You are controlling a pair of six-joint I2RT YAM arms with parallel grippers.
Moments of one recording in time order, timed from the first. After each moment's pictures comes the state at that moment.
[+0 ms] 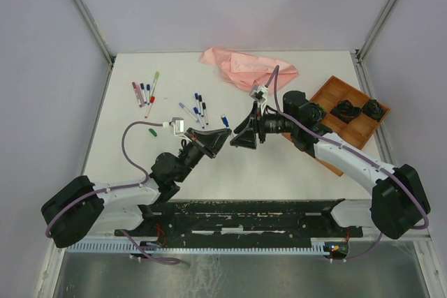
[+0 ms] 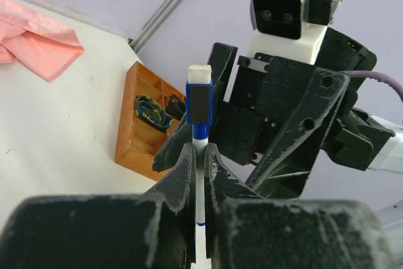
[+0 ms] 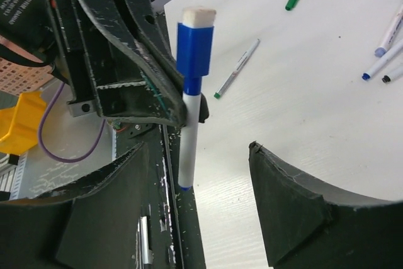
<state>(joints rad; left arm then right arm) -0.89 1.13 0.26 1.17 -0.19 -0.75 0.56 1.31 0.85 0.18 -0.90 0.29</state>
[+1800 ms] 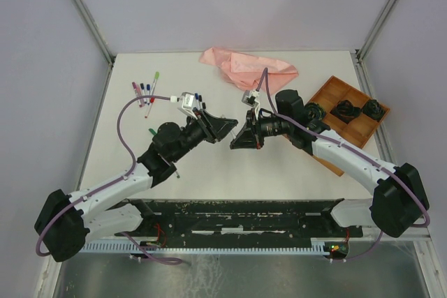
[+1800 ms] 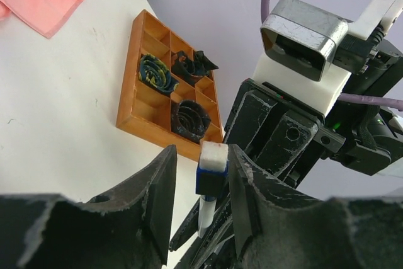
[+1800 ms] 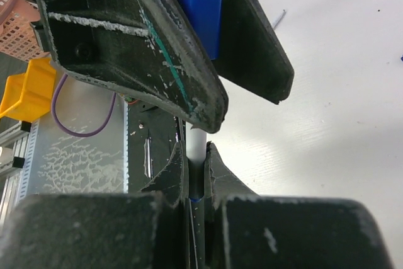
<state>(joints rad) -0.77 1.04 0.60 0.50 0.06 -0.81 0.61 1.32 0.93 -0.04 -0.92 0.17</state>
